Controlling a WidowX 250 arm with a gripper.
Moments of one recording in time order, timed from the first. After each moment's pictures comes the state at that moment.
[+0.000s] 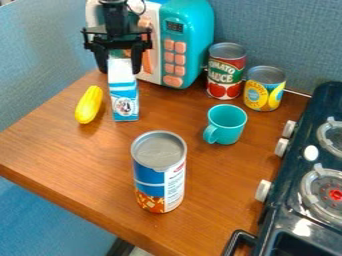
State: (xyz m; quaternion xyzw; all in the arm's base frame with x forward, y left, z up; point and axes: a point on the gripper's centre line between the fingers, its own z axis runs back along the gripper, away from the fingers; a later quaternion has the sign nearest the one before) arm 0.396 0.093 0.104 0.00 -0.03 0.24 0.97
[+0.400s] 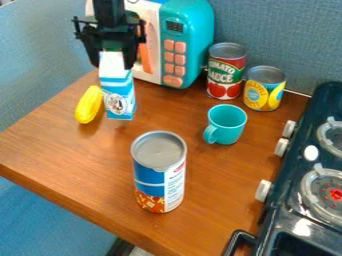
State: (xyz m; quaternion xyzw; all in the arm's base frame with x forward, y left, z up) arm 0.371 0.085 0.130 -0.01 -0.03 0.16 0.99
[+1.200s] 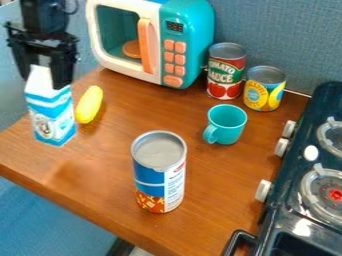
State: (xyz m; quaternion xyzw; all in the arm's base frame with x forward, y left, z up) arm 0.276 0.122 0.135 0.02 0.03 0.05 1.00
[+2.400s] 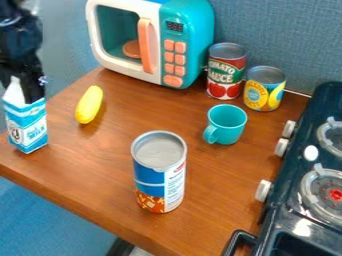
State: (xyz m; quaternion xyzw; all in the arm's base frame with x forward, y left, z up) arm 0.277 0.175 0.100 0.03 -0.04 -0.04 1.00
